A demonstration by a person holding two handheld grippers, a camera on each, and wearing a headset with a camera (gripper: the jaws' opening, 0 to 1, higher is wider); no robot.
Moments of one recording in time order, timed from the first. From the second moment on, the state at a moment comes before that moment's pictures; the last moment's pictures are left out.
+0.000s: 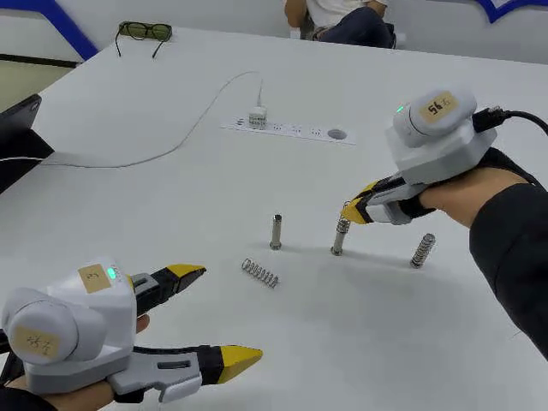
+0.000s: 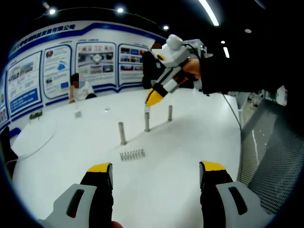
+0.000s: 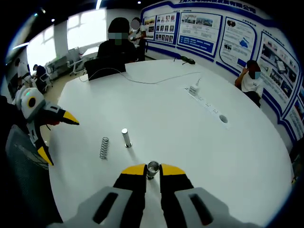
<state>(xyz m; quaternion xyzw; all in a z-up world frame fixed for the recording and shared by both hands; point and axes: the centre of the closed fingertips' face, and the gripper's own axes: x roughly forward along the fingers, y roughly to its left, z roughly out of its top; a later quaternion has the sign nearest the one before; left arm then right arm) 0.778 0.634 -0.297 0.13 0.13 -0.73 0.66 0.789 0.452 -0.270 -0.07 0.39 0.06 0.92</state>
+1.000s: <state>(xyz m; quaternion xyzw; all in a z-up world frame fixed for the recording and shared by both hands) 0.778 0.633 -0.297 0.13 0.13 -0.73 0.66 0.787 0.455 -0.287 -0.07 0.41 0.06 0.91</state>
